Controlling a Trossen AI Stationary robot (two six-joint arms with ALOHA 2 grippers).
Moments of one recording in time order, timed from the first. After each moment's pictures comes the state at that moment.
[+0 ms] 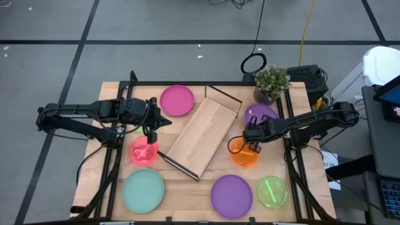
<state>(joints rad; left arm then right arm) 0.02 0.98 0.98 -0.58 -0.05 -0.03 0.09 1.30 0.71 -1.01 0.36 0.54</state>
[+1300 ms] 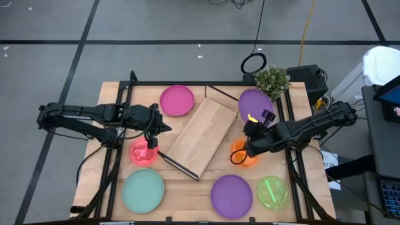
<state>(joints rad) -0.03 1.00 0.92 -0.58 -0.05 -0.06 0.34 1.33 1.21 -1.33 0.70 0.71</state>
